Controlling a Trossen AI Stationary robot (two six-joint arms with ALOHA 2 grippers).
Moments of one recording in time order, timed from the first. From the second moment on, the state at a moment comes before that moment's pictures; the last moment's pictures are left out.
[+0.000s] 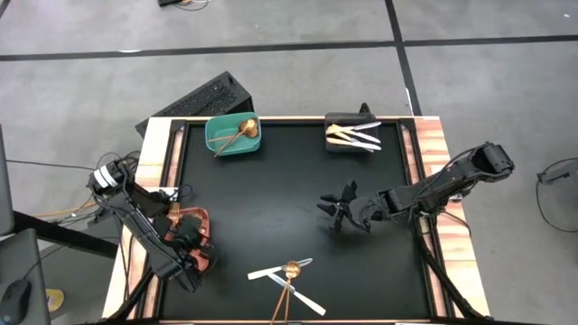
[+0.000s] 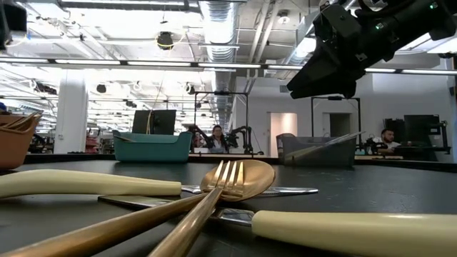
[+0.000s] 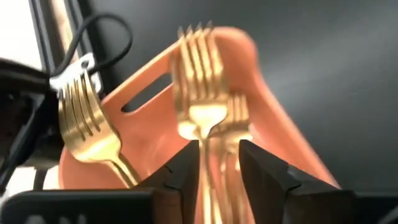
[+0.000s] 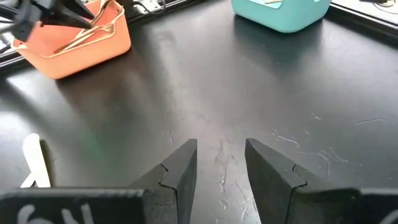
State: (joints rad) left arm -0.91 1.60 0.97 -1.45 -0.36 -2.09; right arm 0.28 1.33 0.60 0.19 0.55 0.52
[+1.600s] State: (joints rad) left arm -0.11 1.58 0.90 -1.28 -0.21 -0.77; right arm 0.29 1.33 0.60 0.16 0.56 0.52
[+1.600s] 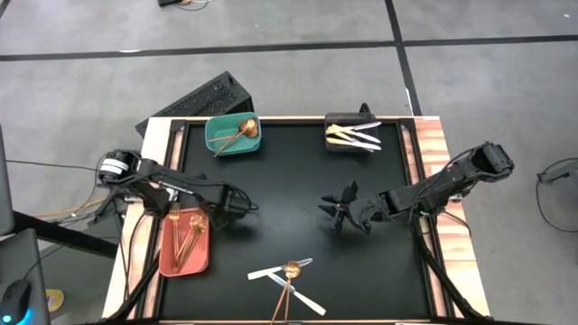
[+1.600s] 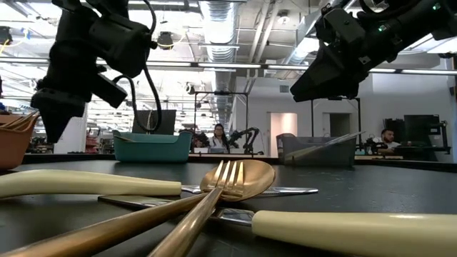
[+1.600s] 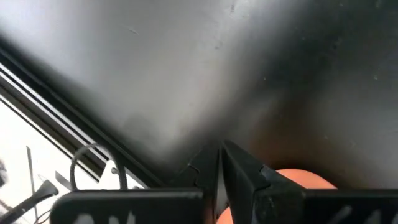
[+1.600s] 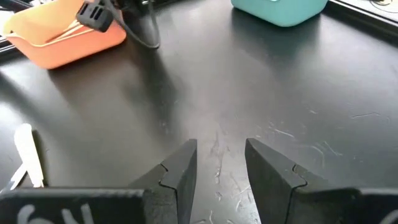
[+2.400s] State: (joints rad) left arm -0.34 1.58 0.97 -1.07 -0.28 -0.84; right arm 0.29 1.33 0.60 0.17 0.55 0.53
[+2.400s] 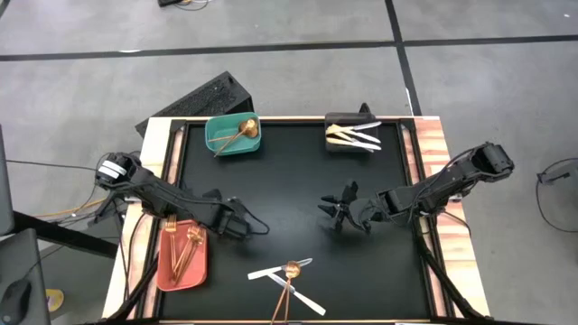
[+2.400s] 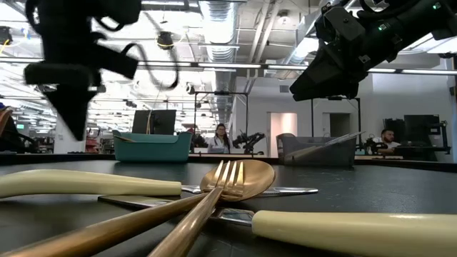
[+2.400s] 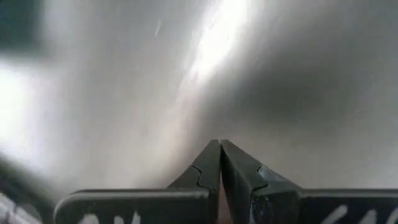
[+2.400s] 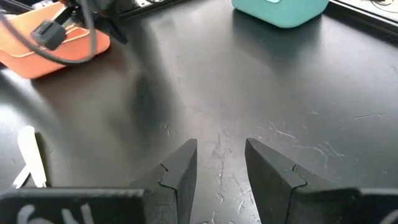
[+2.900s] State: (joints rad) left arm -0.42 1.64 0.96 -0.33 -0.16 -0.50; right arm 0.29 1.33 0.60 0.16 0.55 0.53
